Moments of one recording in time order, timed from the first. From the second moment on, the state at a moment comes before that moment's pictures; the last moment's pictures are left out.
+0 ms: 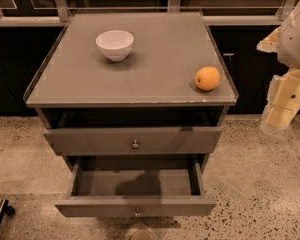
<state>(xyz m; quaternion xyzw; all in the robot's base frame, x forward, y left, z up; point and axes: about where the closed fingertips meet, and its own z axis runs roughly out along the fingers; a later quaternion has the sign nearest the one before) 0.438 -0.217 0.976 -0.60 0.78 -0.03 0.16</state>
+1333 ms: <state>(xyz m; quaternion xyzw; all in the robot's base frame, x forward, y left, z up) 0.425 -0.210 0.909 -0.57 0.79 0.03 0.22</state>
